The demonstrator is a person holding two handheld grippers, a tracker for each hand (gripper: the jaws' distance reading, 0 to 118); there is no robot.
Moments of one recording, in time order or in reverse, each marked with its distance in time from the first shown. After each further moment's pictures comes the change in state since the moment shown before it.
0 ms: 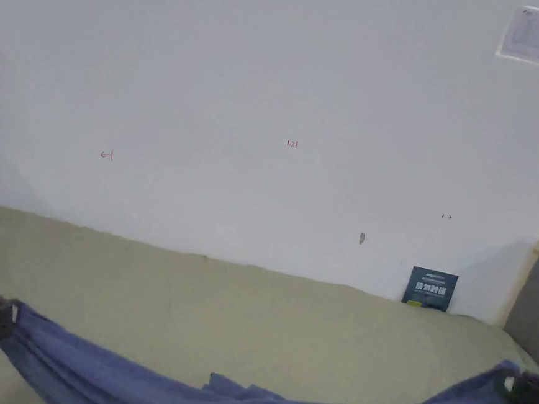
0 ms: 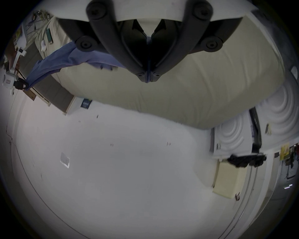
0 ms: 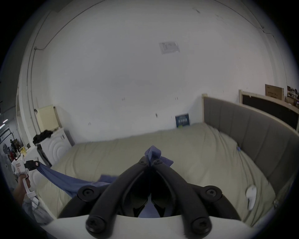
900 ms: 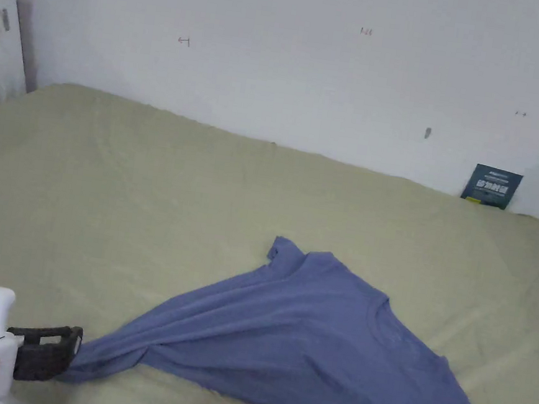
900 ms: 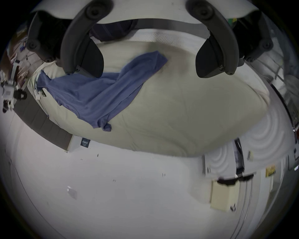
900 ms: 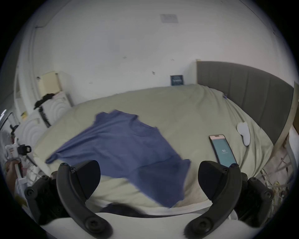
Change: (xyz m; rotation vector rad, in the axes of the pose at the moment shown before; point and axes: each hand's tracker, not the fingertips) left arm -0.057 -0.185 0.193 -0.166 0.060 -0.132; right arm 0.024 -0.213 0.144 -0.192 0.053 0.081
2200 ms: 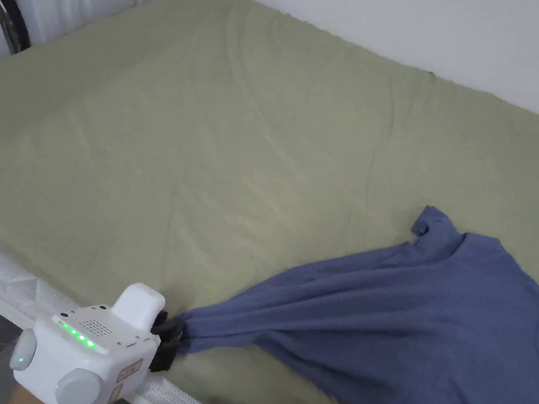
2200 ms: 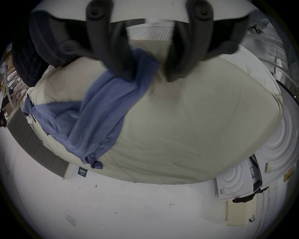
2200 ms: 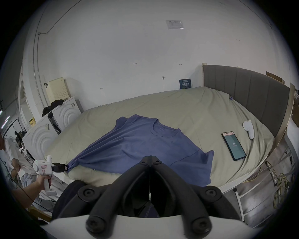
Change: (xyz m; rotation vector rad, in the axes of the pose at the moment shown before) left arm -0.033 -0.050 -0.150 -0.259 -0.041 -0.093; right arm -0.082 0.007 0.025 0.008 -0.011 -0.049
